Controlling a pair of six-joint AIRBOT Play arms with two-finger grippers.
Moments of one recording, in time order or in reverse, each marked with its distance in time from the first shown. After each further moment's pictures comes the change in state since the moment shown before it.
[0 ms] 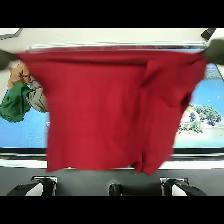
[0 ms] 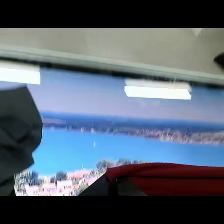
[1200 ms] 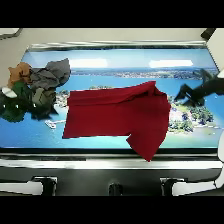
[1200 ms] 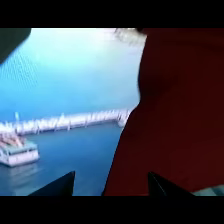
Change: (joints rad) left arm 0.126 -0.498 -0.245 -0.009 -0.403 0.016; right arm -0.167 -0.406 -0.201 0.052 0.232 0.106
